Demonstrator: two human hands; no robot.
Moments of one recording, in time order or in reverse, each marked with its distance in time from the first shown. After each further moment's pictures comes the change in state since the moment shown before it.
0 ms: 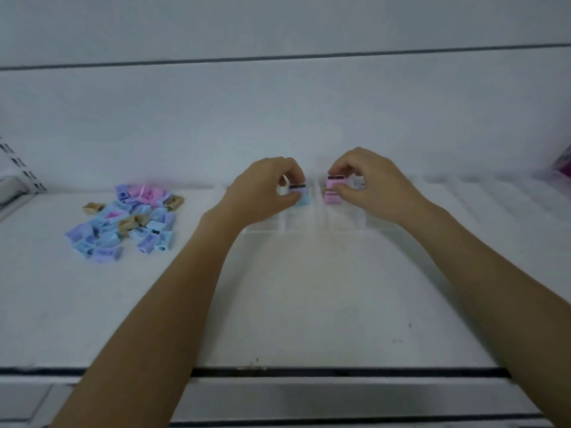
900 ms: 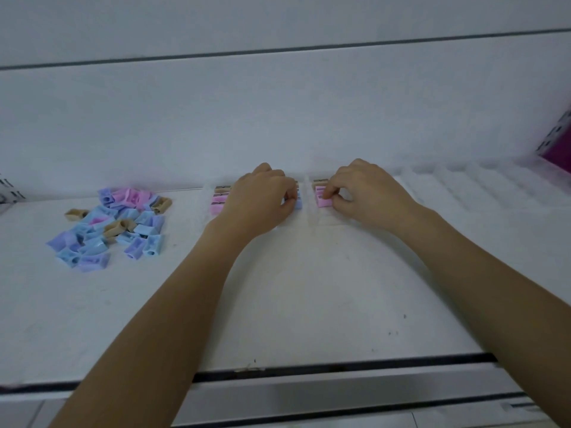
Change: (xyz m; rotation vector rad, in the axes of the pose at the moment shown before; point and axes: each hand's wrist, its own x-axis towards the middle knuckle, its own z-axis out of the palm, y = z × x) left_hand -0.004 0.011 0.015 0.383 -0.047 -0.015; right_hand -0.013 -0.005 0.004 -0.314 -0.143 0.036
